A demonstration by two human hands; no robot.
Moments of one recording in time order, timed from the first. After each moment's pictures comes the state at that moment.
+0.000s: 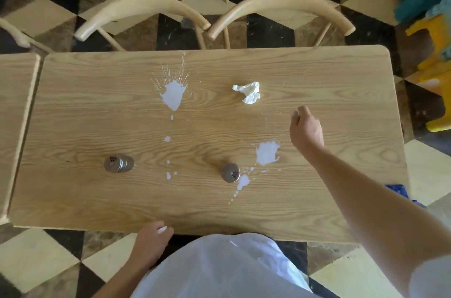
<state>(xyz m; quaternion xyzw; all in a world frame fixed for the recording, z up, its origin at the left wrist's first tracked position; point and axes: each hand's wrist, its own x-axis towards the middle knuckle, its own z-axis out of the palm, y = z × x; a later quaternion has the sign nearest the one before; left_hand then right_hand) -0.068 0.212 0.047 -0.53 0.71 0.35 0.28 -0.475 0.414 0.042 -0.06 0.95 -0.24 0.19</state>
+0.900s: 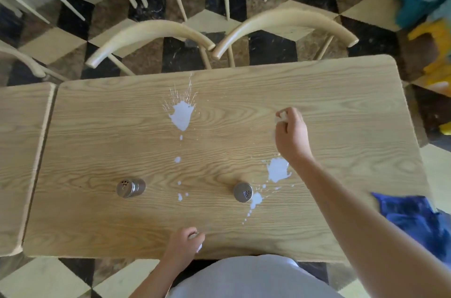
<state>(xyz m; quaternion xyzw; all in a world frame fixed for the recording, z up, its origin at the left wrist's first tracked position) -0.125 0.215 0.055 -0.48 0.69 0.45 0.31 -0.453 0.351 0.071 -0.08 0.88 -0.43 0.16</state>
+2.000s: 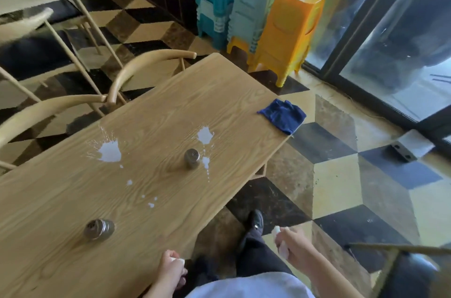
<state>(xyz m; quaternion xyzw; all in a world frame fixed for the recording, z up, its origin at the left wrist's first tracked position) 0.002 0.175 0.021 -0.43 0.71 0.45 0.32 0.024 0.485 0.080 0.51 0.61 -0.55 0.25</state>
